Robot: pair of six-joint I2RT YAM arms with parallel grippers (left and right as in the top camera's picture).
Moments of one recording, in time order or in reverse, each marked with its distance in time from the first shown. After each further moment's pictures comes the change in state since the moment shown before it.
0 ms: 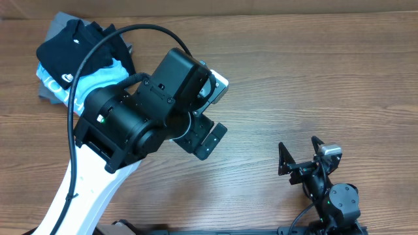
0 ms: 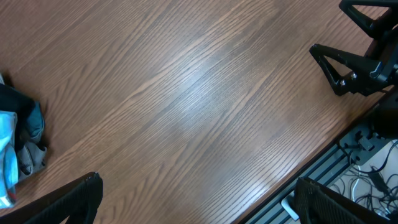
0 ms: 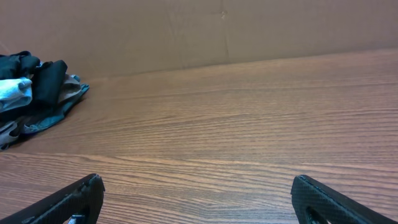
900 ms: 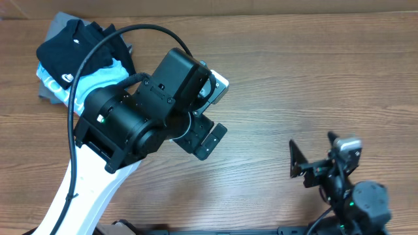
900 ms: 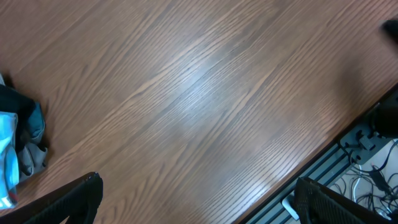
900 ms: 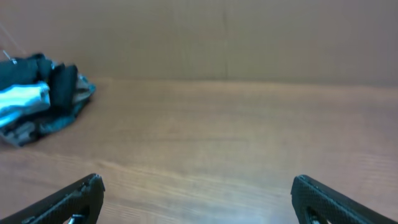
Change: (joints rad) left arm 0.000 0.000 0.000 0.000 0.000 0.007; right arm 0.000 0.197 0.402 -0.275 -0.006 -0.081
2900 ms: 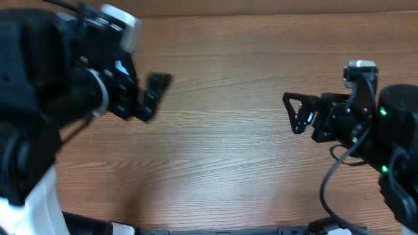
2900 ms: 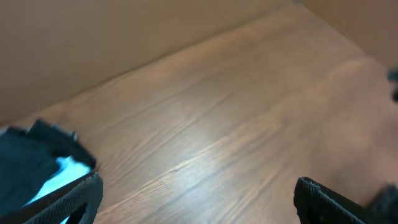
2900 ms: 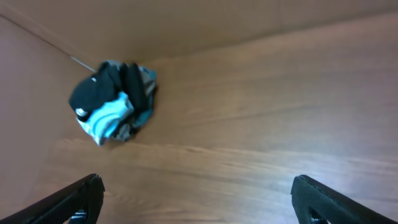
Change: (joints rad) left arm 0.404 0.028 0.462 -0.005 0.265 0.119; right arm 0.000 0.789 1.046 -0.550 -0.214 0.263
